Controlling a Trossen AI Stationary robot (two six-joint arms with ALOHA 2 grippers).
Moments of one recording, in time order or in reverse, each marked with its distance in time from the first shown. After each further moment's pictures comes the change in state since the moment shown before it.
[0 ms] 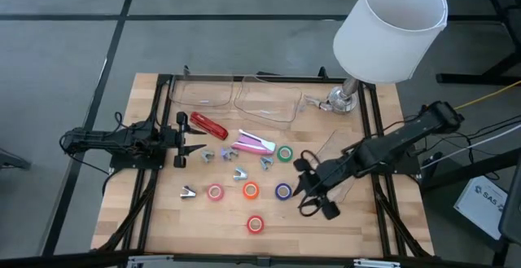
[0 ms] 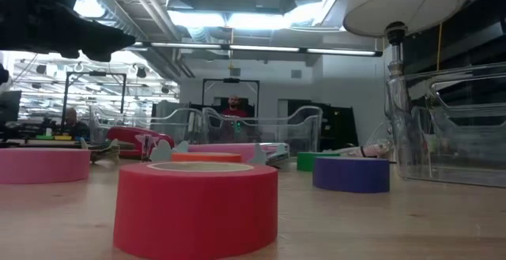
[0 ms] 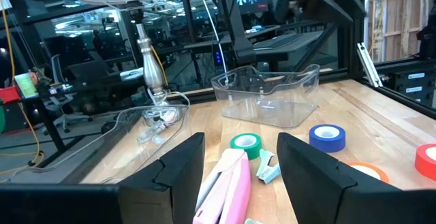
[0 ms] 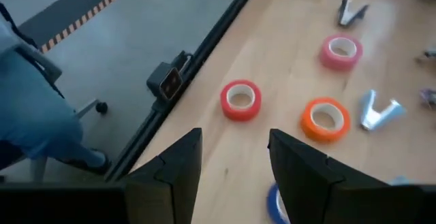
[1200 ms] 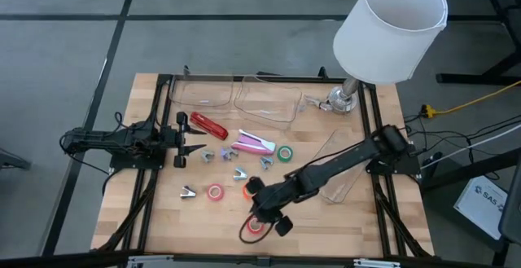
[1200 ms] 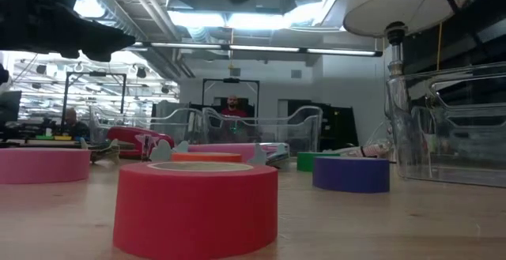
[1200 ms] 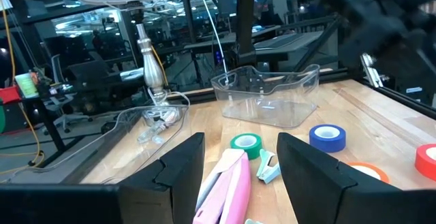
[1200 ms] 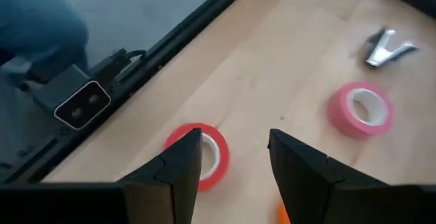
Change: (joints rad) left arm 0.000 0.000 0.000 0.000 -0.001 0.000; right arm -0.036 0.605 0.463 -0.008 0.003 -0.308
